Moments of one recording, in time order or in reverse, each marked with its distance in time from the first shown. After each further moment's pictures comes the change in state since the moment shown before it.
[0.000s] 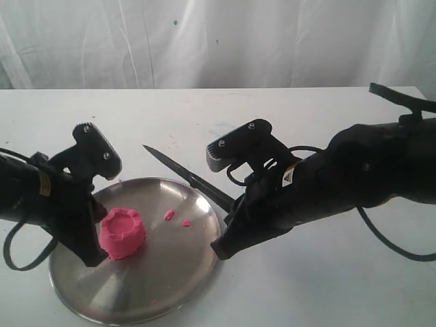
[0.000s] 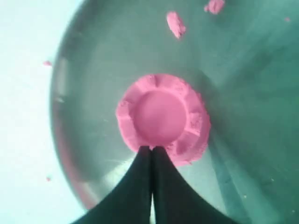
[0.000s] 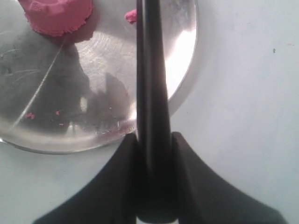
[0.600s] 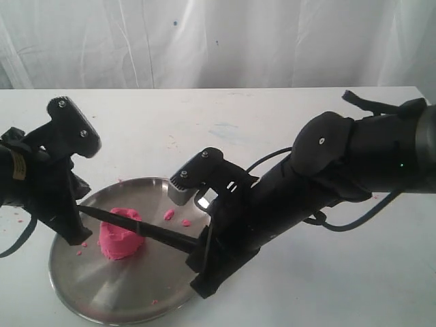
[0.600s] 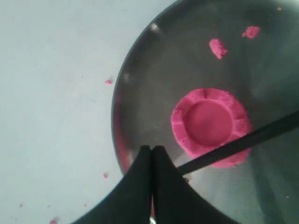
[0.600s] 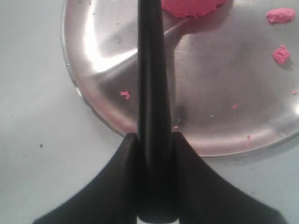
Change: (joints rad) left arm 0.047 -0.095 -0.010 0.137 0.011 -0.074; right arm 0.000 0.151 -0.087 0.522 0.235 -0.701
